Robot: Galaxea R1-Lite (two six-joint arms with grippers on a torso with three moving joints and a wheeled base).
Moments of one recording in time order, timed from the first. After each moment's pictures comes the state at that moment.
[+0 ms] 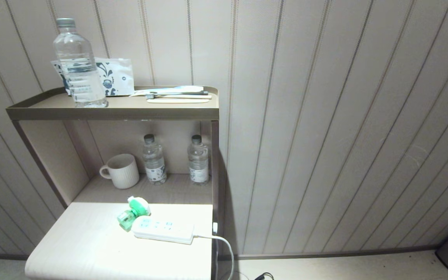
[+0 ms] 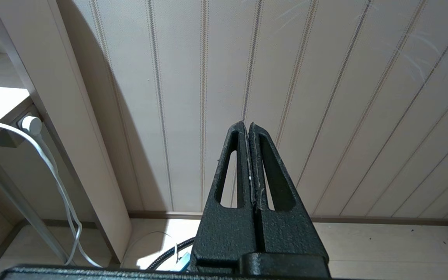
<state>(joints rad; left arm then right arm) 0.00 0.00 0.00 -0.09 0.00 -0.01 0.01 0.00 0.00 0.01 -0.02 -0.02</state>
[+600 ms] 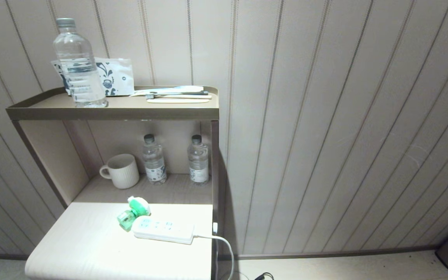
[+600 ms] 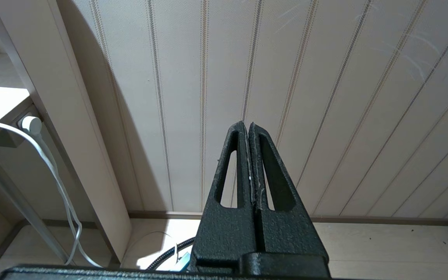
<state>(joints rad) 0.00 0.00 0.00 -0.09 -0.01 -0.01 0.01 0.00 0.00 0.01 -0.02 -0.02</state>
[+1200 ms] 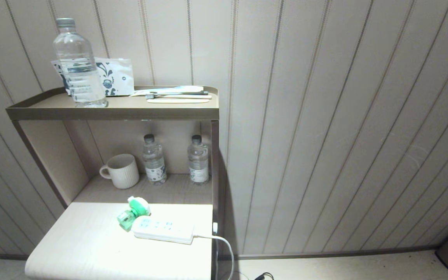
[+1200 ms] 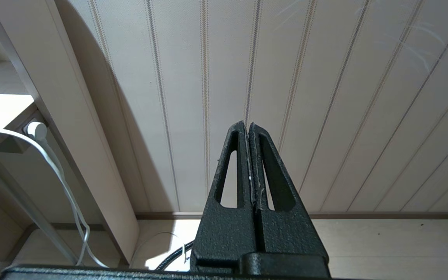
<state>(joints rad) 0.00 0.00 0.00 -0.09 -0.01 -0.01 0.01 0.00 0.00 0.01 -0.02 0.02</state>
